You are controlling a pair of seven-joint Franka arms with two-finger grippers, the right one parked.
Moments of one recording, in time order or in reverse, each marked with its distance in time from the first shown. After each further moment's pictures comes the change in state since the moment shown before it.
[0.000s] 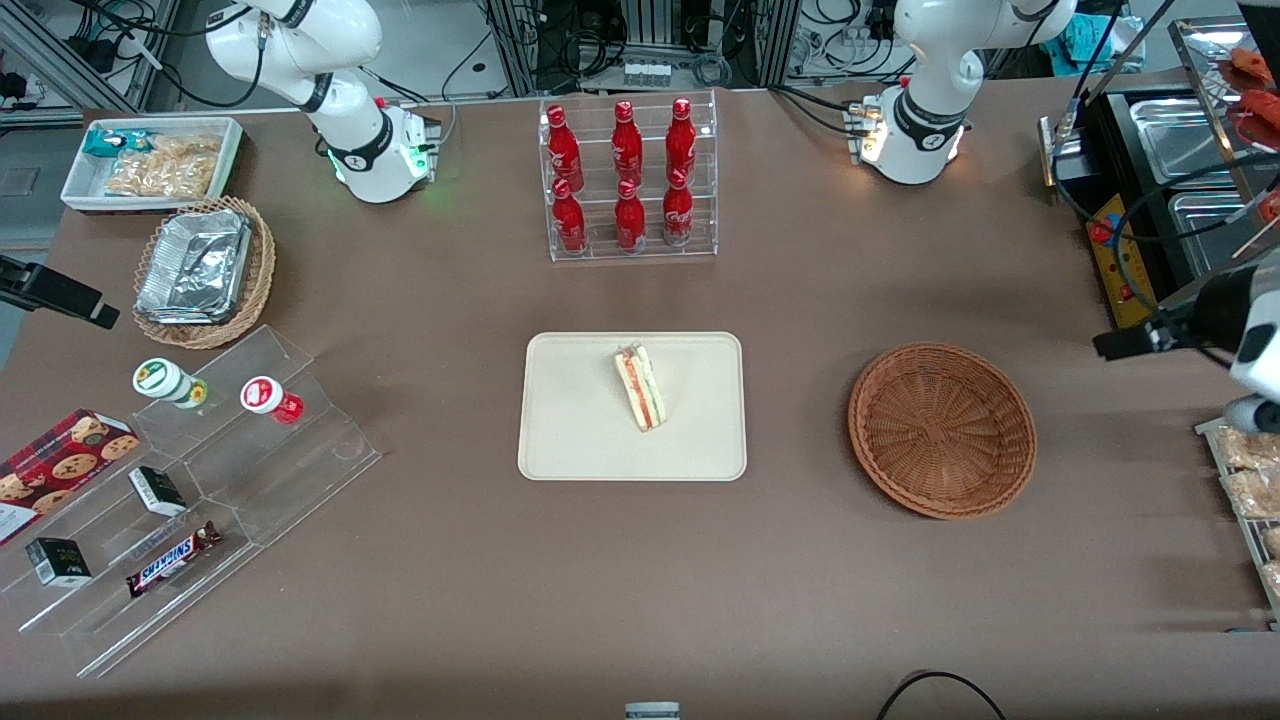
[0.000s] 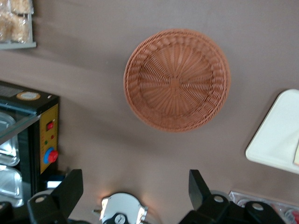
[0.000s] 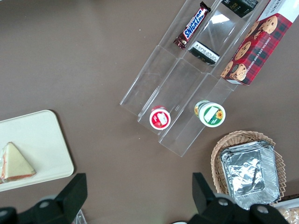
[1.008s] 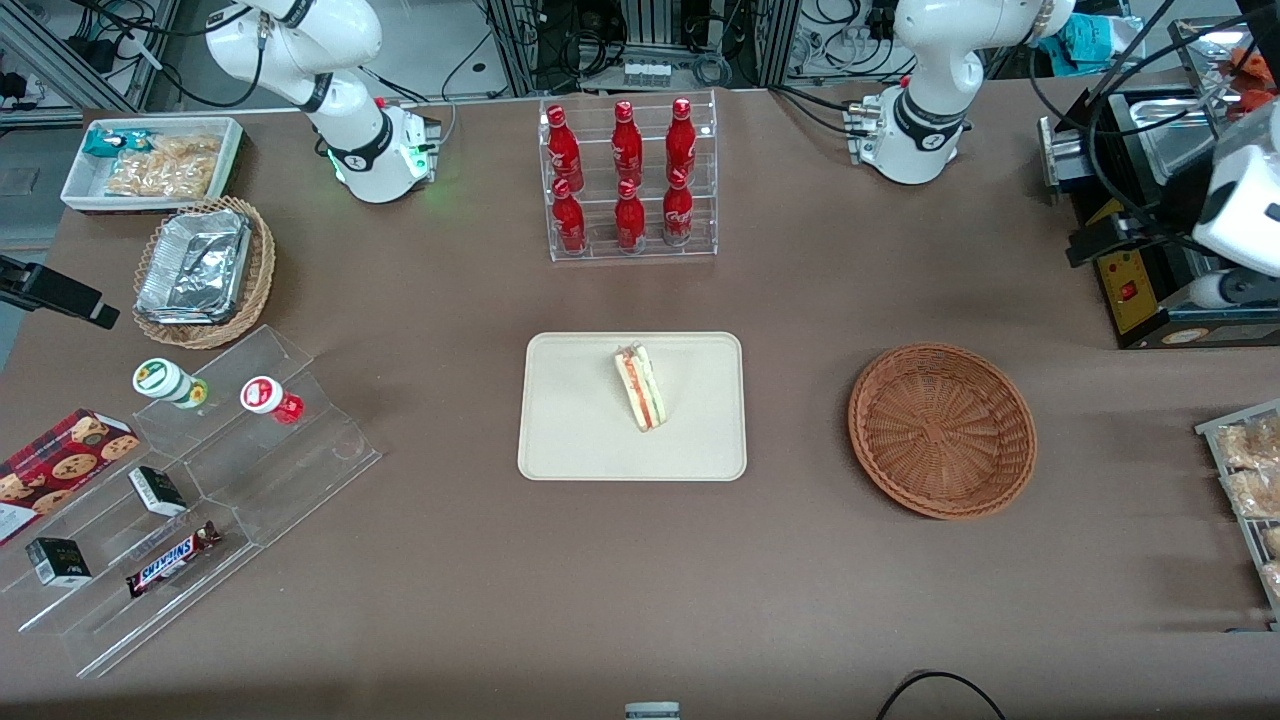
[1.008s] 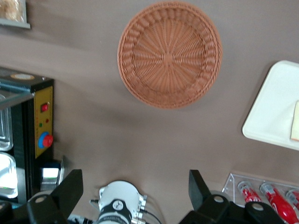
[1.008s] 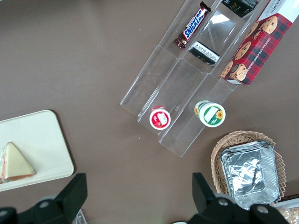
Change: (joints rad) arm 0.118 -0.332 -0.184 -0.398 -0.020 0.107 -0.046
